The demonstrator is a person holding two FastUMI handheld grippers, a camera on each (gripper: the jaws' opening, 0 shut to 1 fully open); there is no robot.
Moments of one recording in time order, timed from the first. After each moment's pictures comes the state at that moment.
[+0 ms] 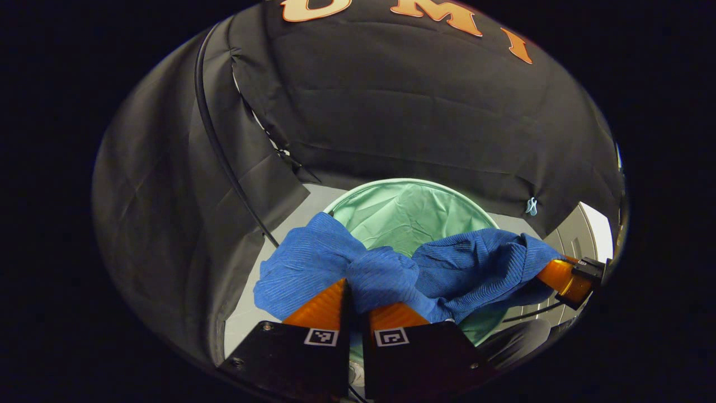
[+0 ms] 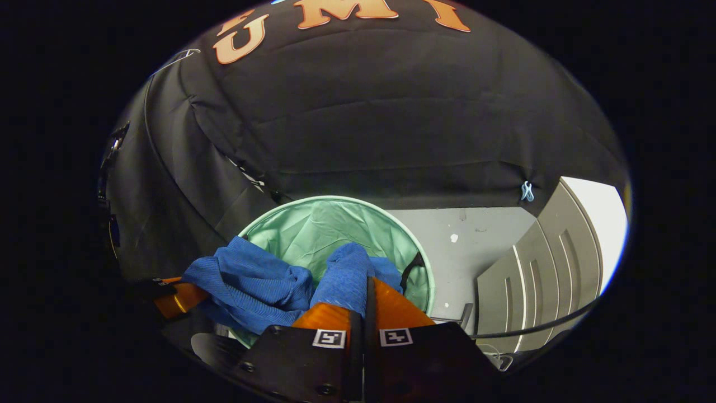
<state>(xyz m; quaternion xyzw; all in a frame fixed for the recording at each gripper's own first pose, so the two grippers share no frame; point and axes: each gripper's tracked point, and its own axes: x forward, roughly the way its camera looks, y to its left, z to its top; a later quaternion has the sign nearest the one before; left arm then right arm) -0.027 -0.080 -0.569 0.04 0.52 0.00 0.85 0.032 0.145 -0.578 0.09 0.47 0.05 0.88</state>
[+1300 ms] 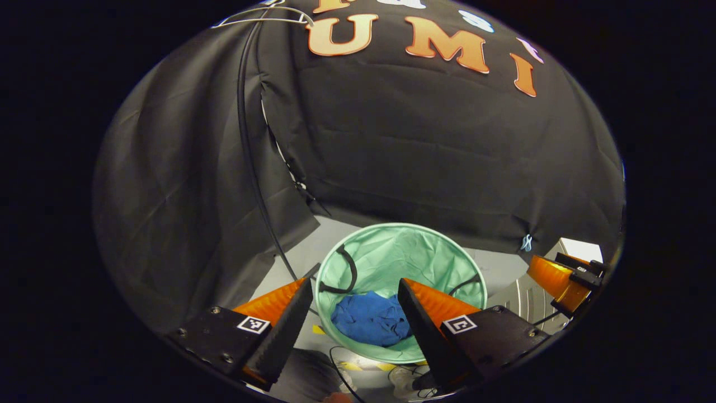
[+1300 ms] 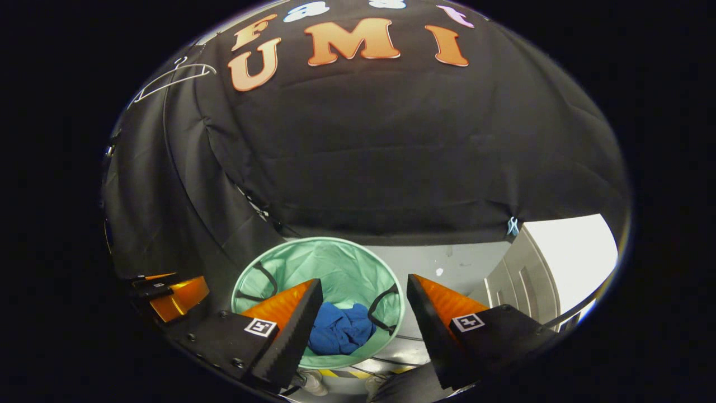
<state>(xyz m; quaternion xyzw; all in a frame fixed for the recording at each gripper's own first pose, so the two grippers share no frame) -0.023 -0.084 -0.445 0.01 0.42 0.04 0.91 0.031 0.102 -0.444 0.06 0.36 0.06 0.93</state>
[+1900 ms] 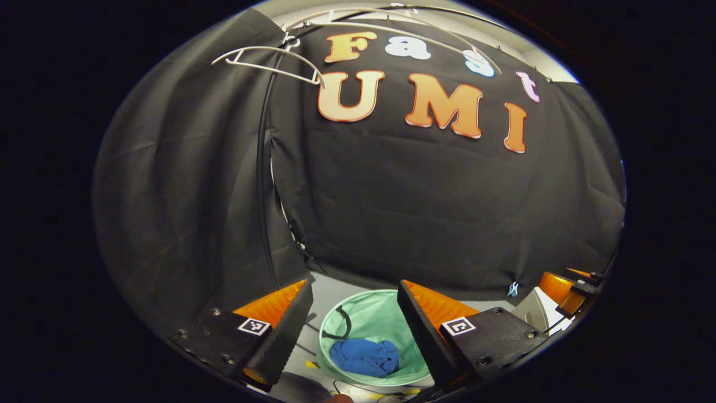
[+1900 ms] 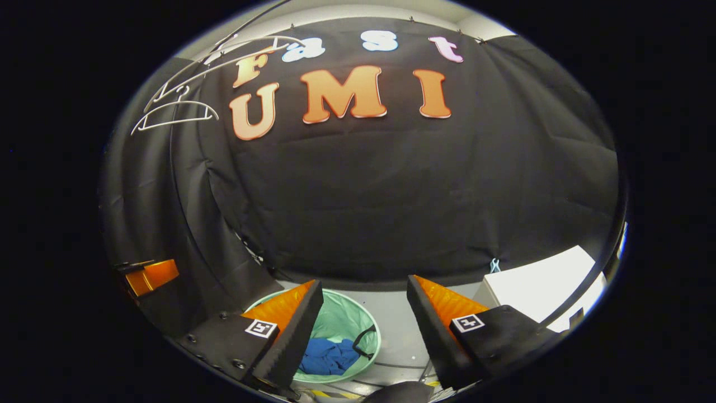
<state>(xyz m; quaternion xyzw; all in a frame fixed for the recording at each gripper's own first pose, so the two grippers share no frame) 0.016 -0.077 -0.300 -0.01 0.27 0.04 0.96 0.038 0.058 -0.316 0.06 0.23 0.03 0.97</state>
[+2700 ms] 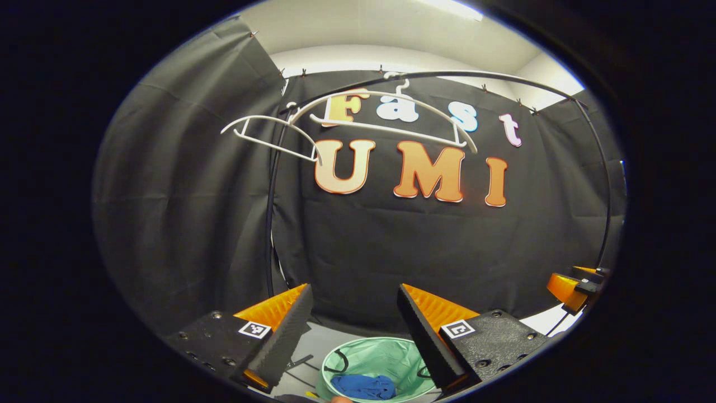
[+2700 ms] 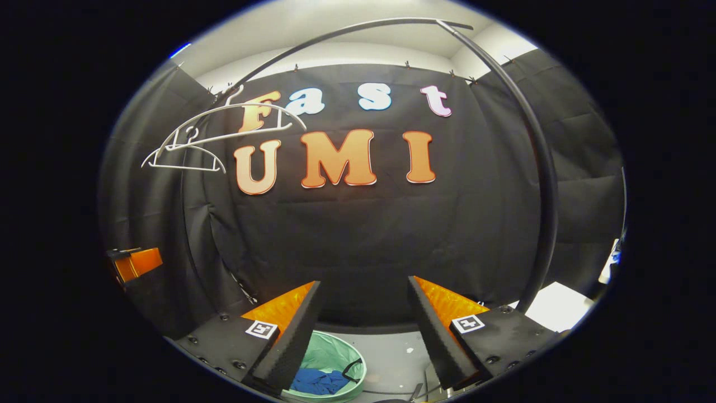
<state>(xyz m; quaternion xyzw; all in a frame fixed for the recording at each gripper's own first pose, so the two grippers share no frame) 0.003 -0.079 -0.169 -0.01 0.11 0.02 0.99 0.008 0.028 -0.192 0.04 0.09 0.00 0.99</state>
